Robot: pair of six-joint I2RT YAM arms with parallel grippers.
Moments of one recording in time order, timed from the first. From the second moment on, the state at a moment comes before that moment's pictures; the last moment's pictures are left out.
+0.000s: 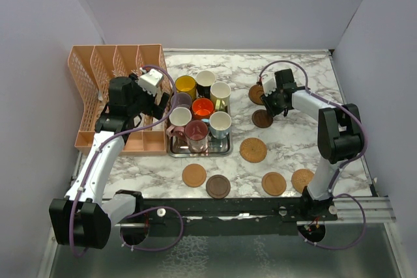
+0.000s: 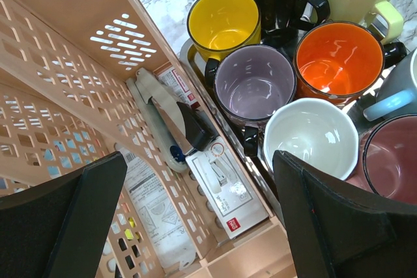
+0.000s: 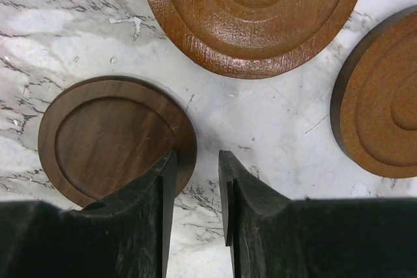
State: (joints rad) left arm -0.11 1.08 0.93 -0.30 0.30 0.33; right arm 0.19 1.85 1.19 -0.37 -0.09 -0.43
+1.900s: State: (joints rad) left arm -0.11 1.08 0.93 -0.30 0.30 0.33; right arm 0.14 1.69 1.22 -0.51 -0.30 -0.44
